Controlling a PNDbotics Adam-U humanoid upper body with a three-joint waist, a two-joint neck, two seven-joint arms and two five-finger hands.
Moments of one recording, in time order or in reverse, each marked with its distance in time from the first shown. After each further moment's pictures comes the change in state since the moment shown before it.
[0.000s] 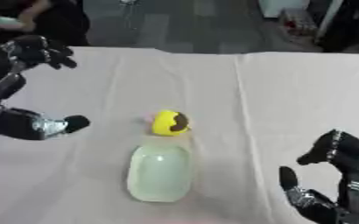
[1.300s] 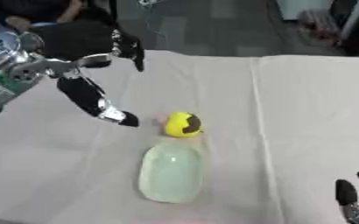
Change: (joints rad) left arm -0.192 0.082 -0.115 -0.003 -0.115 0.043 -0.481; right arm -0.073 -0.101 -0.039 0.000 -0.133 0.000 0.000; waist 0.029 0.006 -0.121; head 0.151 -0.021
